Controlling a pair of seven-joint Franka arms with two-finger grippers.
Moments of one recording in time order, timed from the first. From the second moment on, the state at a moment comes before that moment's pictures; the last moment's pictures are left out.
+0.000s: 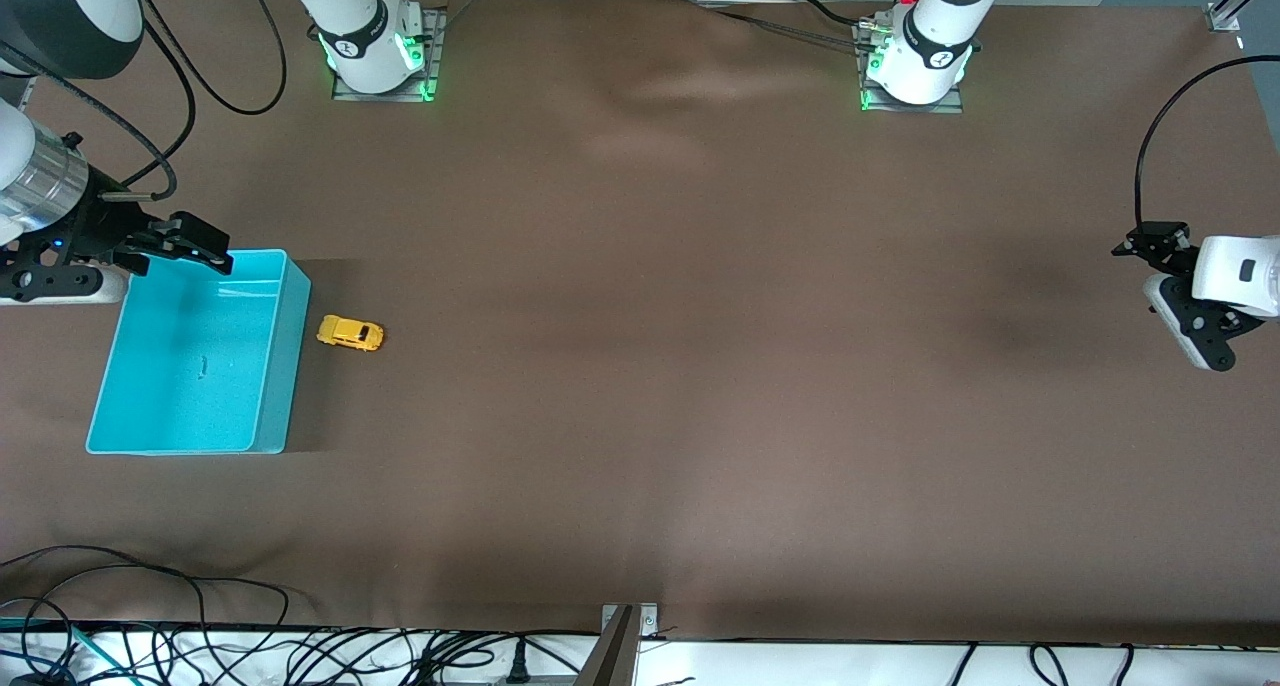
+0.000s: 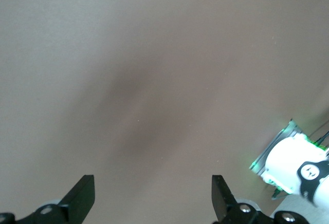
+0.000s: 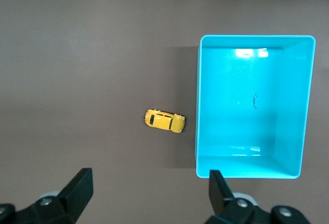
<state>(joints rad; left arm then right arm) 0.42 0.38 -0.25 -1.50 0.12 1.46 0.99 0.17 0.13 -0.12 -1.56 0.02 1.69 0.03</state>
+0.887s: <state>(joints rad) 0.40 0.24 -0.40 -1.41 0.00 1.38 0.21 0.17 0.13 -0.11 -1.55 0.03 1.74 0.03</state>
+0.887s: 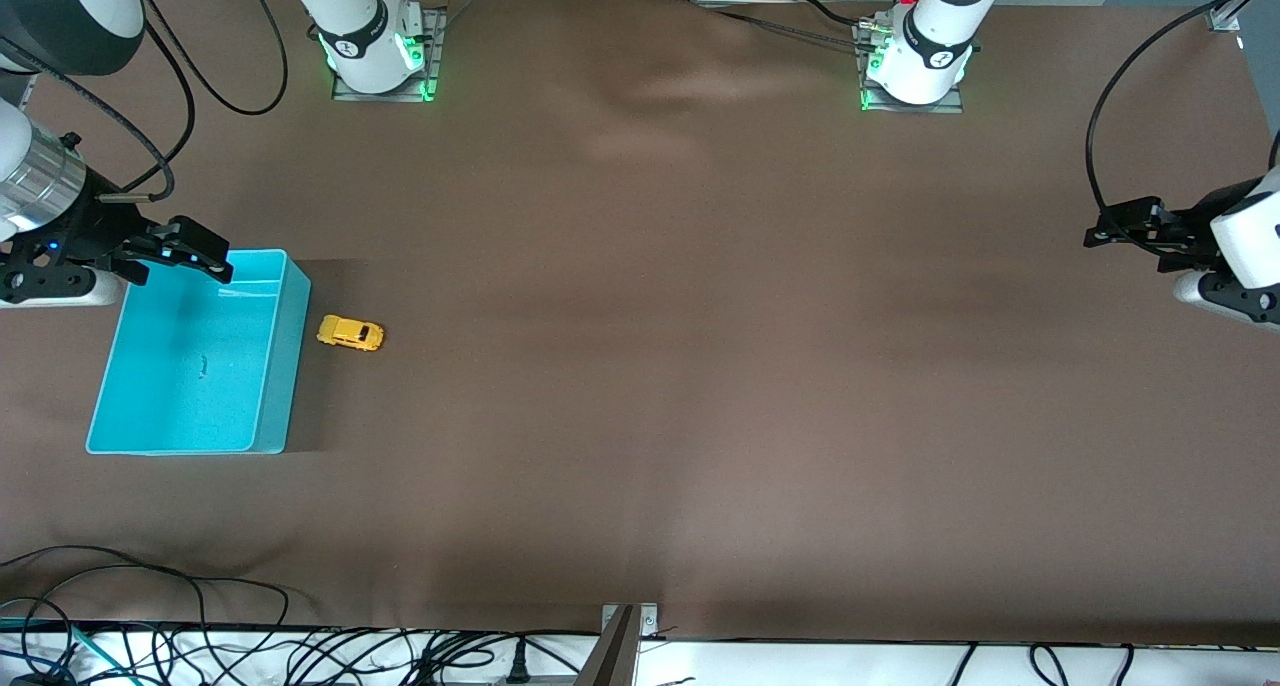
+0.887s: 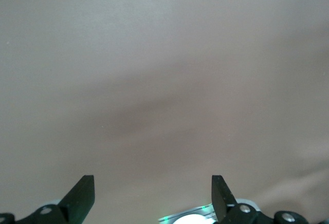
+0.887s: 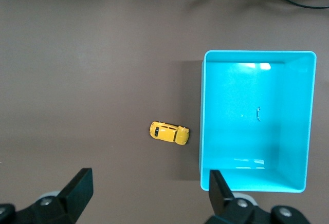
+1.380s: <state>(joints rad) 0.11 0.12 -0.12 -1.46 -0.01 1.40 0.07 0.18 0.14 -0.11 -1.56 0.03 1.72 0.01</state>
